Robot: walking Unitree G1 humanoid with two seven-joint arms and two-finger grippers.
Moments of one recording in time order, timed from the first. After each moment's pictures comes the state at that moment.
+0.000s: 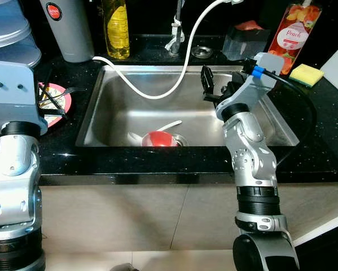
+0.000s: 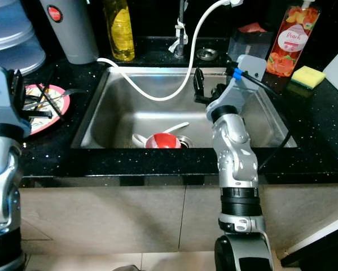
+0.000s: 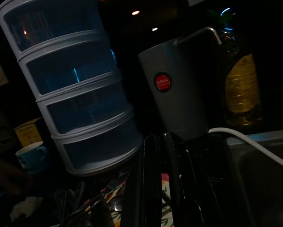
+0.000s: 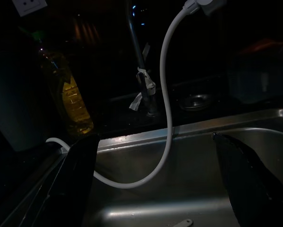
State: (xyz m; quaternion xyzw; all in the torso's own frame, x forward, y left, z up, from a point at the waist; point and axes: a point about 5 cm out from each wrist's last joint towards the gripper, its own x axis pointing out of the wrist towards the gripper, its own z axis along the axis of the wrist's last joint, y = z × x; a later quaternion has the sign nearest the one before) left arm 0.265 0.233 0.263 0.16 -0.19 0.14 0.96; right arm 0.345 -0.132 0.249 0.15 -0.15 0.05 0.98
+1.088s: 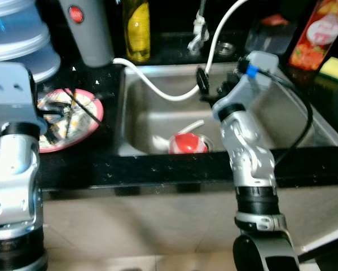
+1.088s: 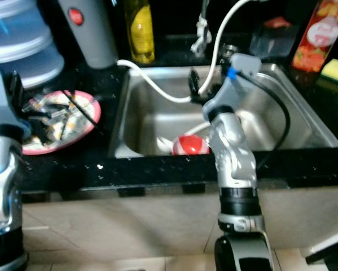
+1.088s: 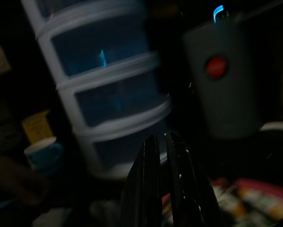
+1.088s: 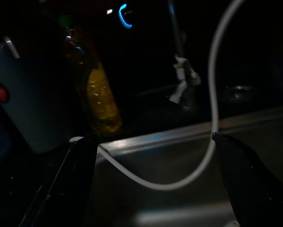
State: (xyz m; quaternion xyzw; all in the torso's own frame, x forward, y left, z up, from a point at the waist) left arm 0.267 0.235 0.260 0.14 -0.18 0.15 0.96; right arm 0.346 -0.133 0.249 0.15 -0.15 0.05 0.98
